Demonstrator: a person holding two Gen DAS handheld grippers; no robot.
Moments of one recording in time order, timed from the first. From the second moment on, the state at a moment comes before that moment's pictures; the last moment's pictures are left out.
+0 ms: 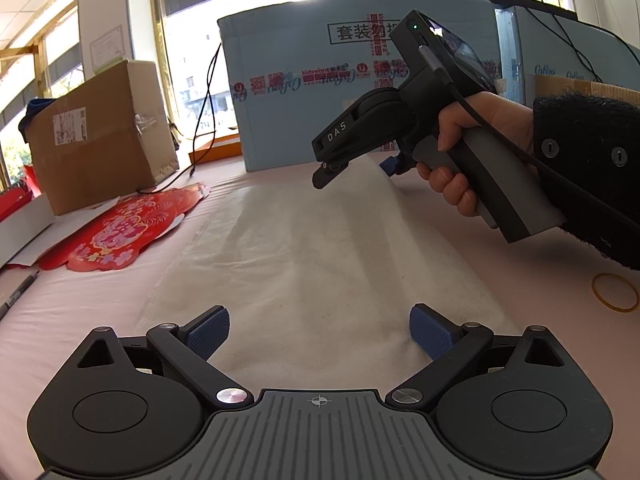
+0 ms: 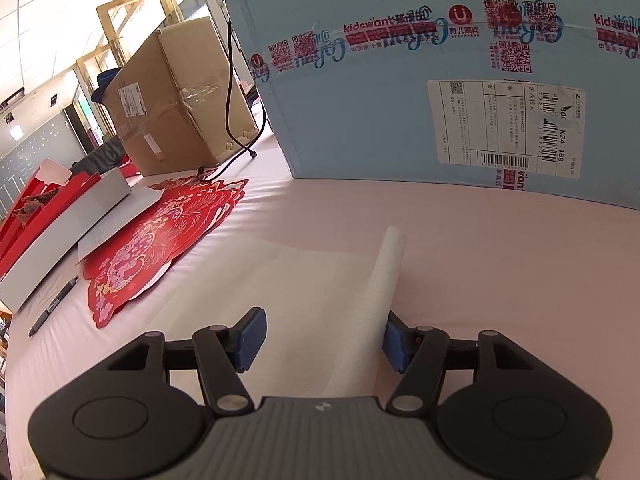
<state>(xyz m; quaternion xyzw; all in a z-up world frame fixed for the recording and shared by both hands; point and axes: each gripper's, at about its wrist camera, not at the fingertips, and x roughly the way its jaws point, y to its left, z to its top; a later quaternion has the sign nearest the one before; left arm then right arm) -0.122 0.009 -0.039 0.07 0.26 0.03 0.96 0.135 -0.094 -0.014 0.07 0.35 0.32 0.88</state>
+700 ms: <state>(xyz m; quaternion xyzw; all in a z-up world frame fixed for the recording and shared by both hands) -0.121 0.006 -0.039 0.07 0.26 0.03 0.96 0.133 -0.091 -0.015 0.06 0.35 0.32 0.88</state>
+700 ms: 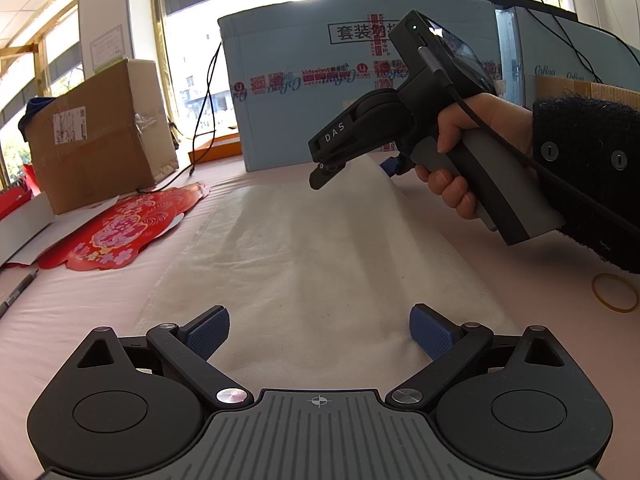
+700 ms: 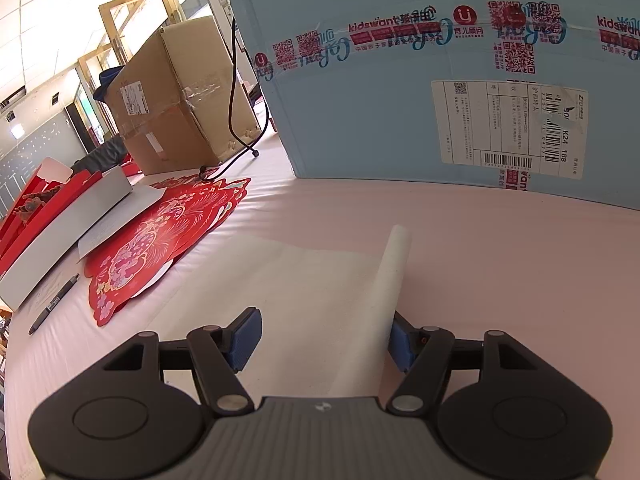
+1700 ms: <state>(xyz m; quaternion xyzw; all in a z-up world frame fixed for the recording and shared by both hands) -0.122 0.006 -0.039 0.07 0.26 0.03 0.96 0.132 -0.090 -0.016 0.04 0.34 0.31 0.89</state>
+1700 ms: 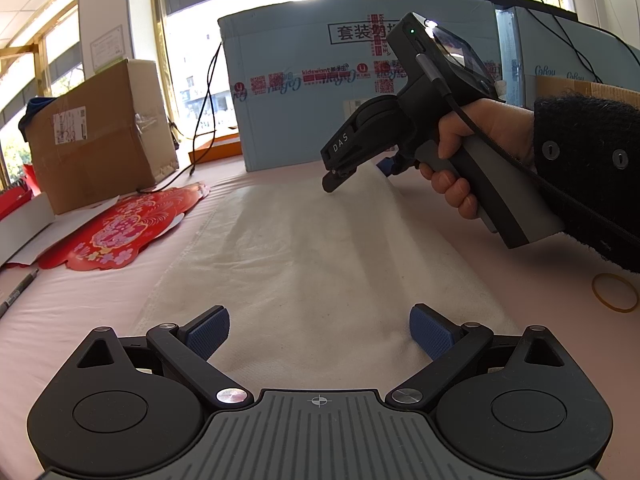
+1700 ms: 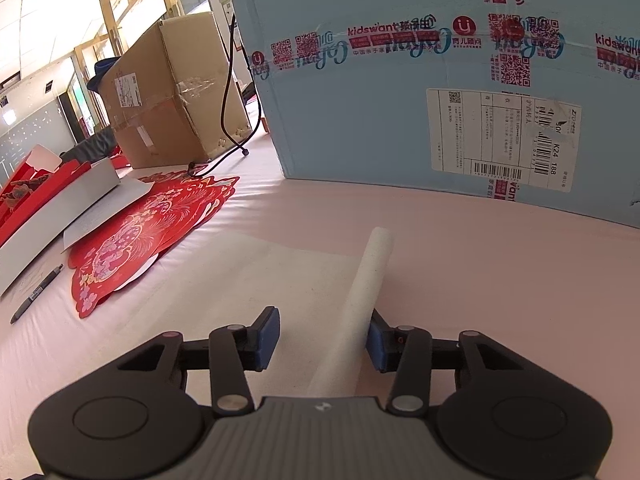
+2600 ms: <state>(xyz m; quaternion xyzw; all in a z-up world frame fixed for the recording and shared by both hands) -0.121 0.008 -0.040 0.07 0.26 0.03 0.96 0.142 -0.123 -0.008 0.09 0.35 0.30 0.88</state>
